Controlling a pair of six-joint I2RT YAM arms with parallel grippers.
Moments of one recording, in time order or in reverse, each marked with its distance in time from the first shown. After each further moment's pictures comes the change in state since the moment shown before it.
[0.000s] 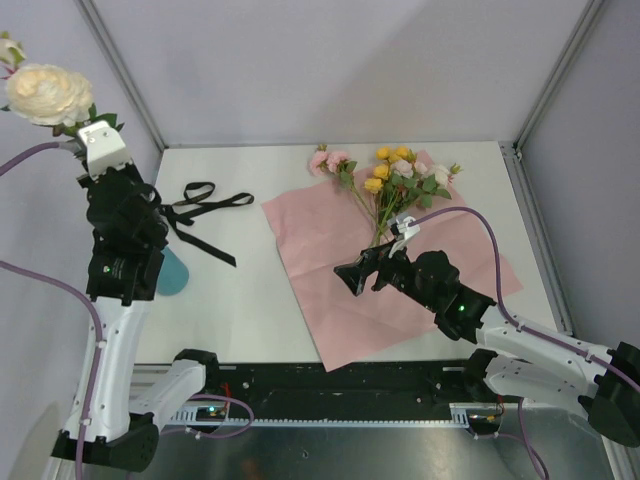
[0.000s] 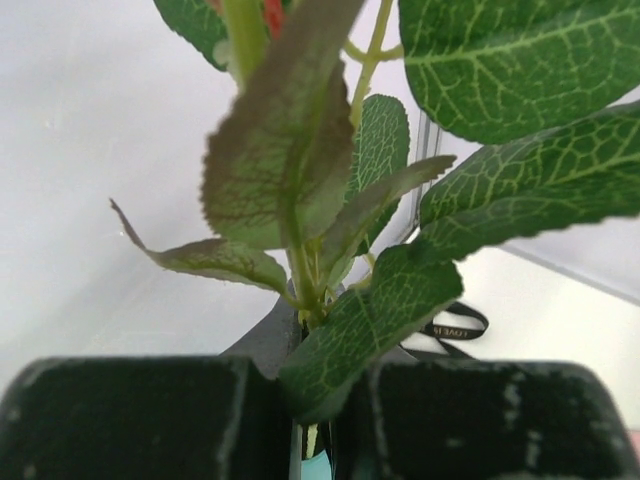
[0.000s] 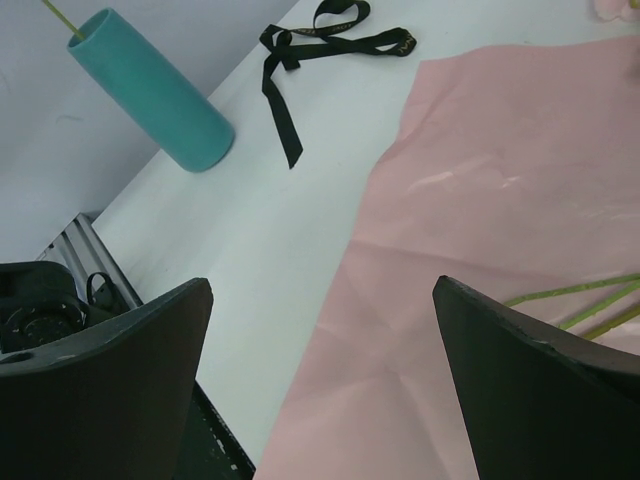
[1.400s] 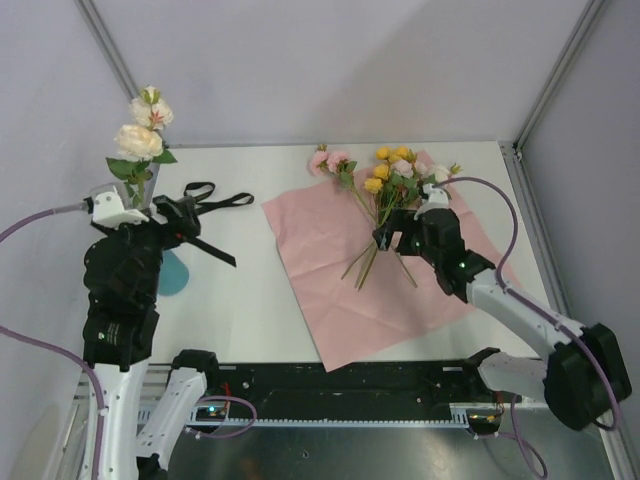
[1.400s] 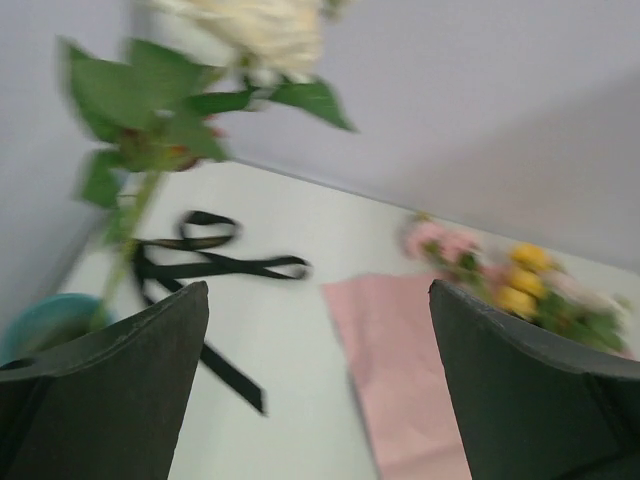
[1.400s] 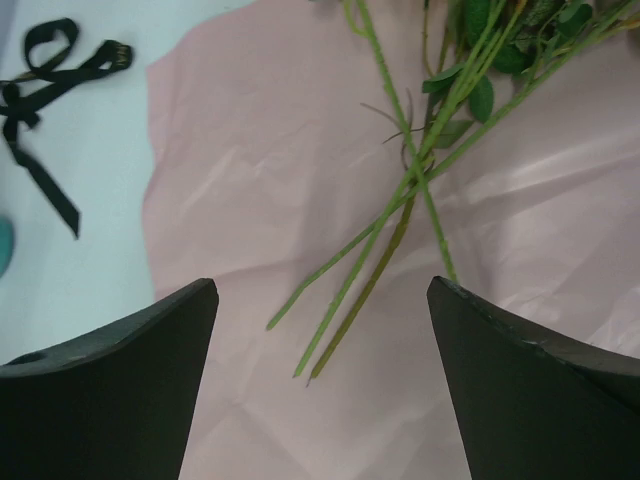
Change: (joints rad) left arm 0.051 -0.309 -0.257 -0.179 0.542 -0.412; right arm -0.379 0.180 0.116 -0.232 0.012 0.092
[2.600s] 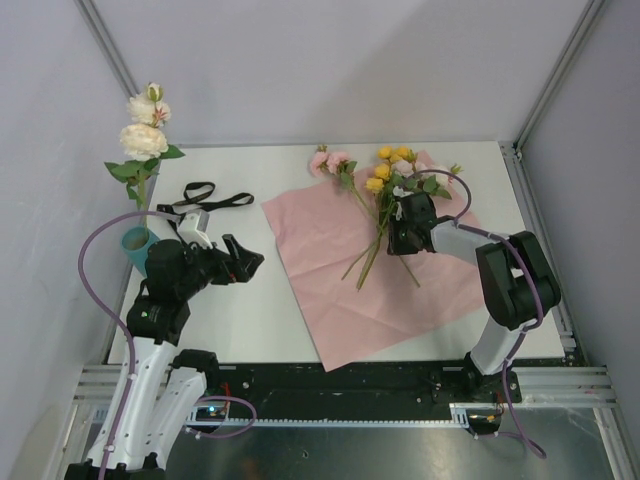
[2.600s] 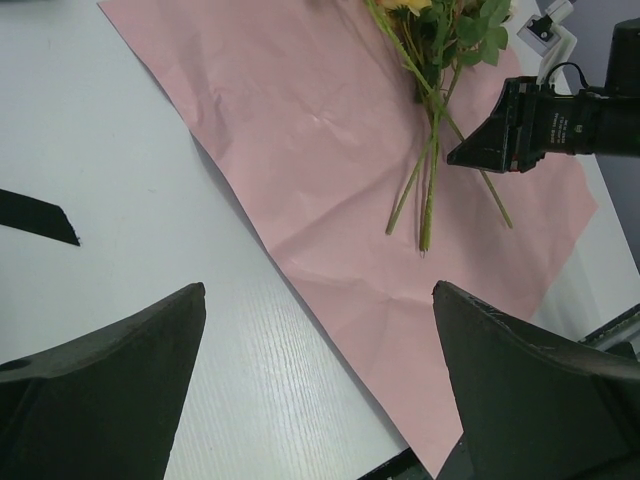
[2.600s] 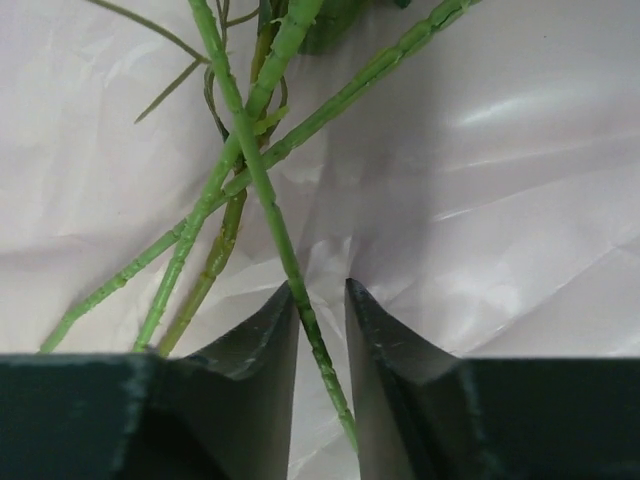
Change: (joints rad) left arm -0.022 -0.003 -0.393 -0.022 0.637 -0.111; right arm -0.150 0.639 0.313 -0.234 -0.129 -0.268
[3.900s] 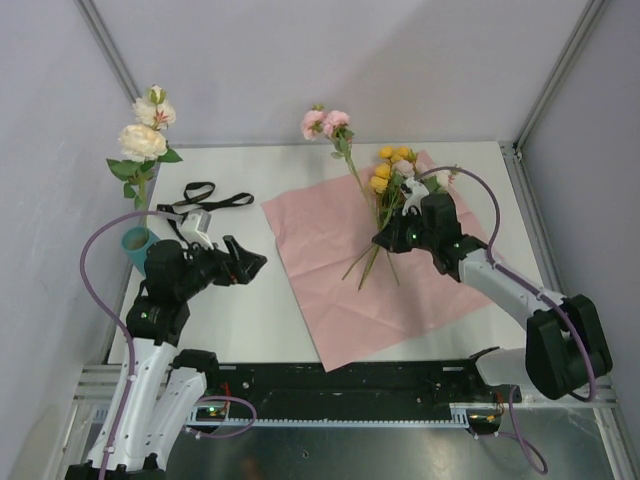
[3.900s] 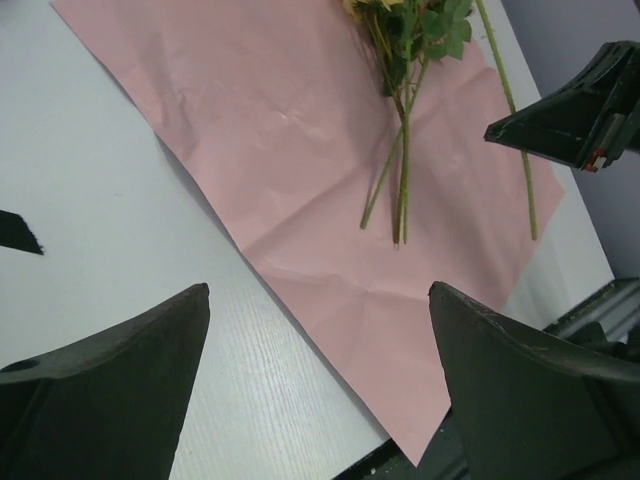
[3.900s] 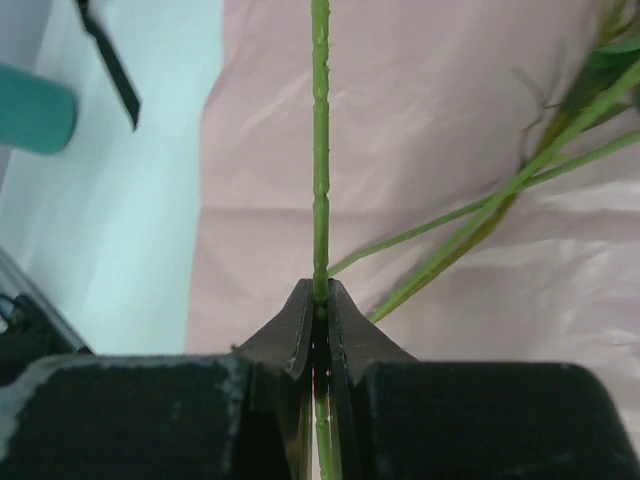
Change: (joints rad) left arm -0.001 -0.002 -0.002 0.008 0.054 -0.010; right arm 0.036 -0.406 -0.148 0.150 -0.259 0.120
